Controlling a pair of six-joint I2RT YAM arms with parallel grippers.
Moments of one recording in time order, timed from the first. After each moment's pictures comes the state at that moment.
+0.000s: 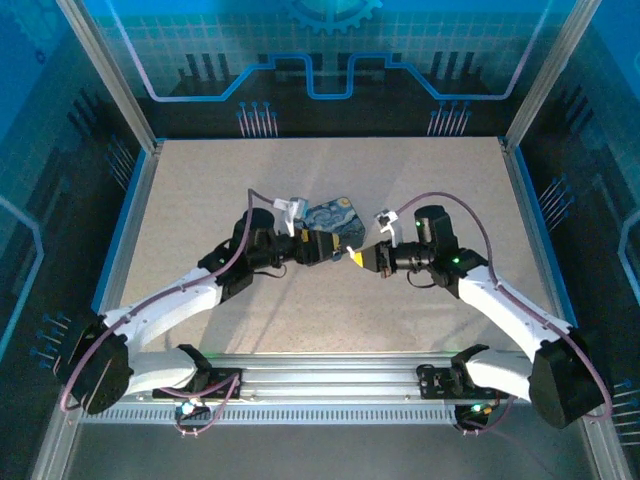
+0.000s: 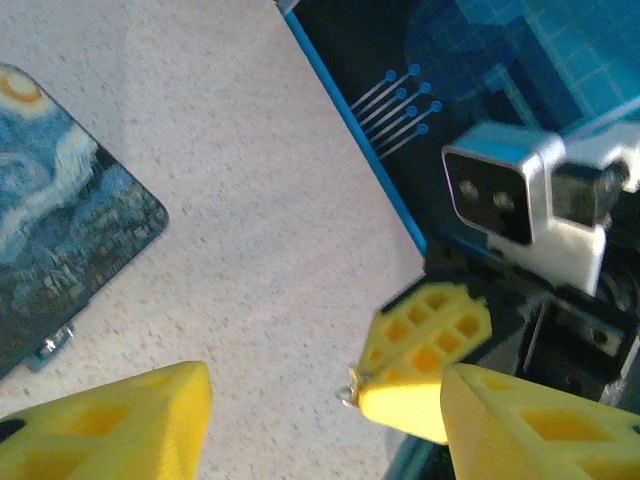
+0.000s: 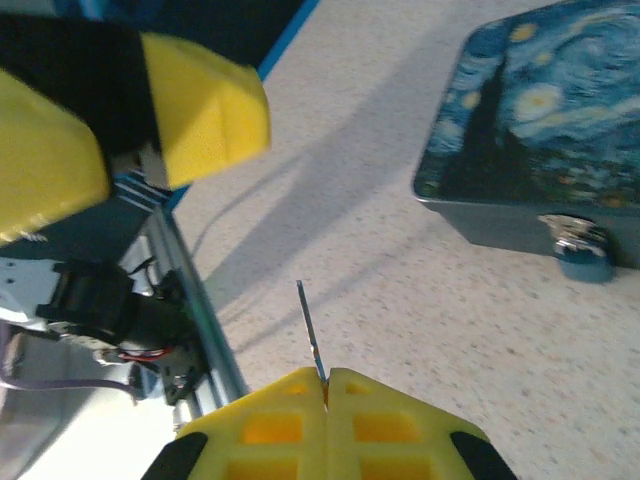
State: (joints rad) left arm -0.62 1.23 0.79 0.09 0.36 -0.67; right arm 0.41 1.14 0.71 -0.21 -0.74 0.30
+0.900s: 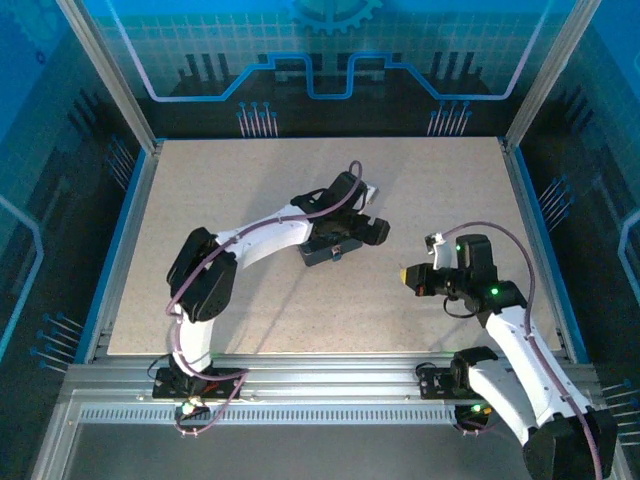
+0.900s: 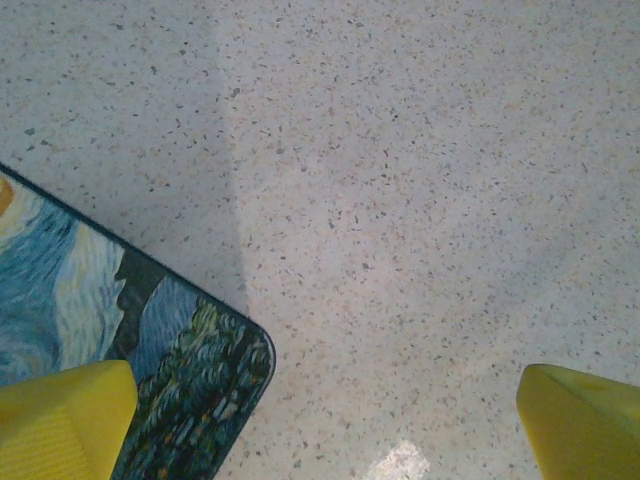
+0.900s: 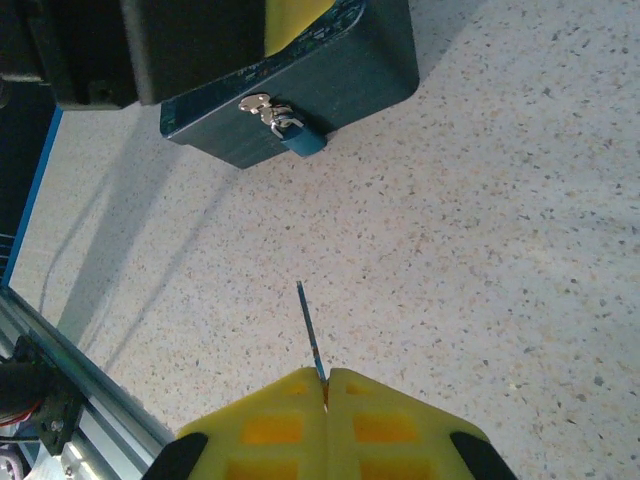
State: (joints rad) left arm -0.73 1.98 1.59 -0.45 0.09 -0.30; right arm 0.15 0.79 0.56 -0.60 -0.55 0.30
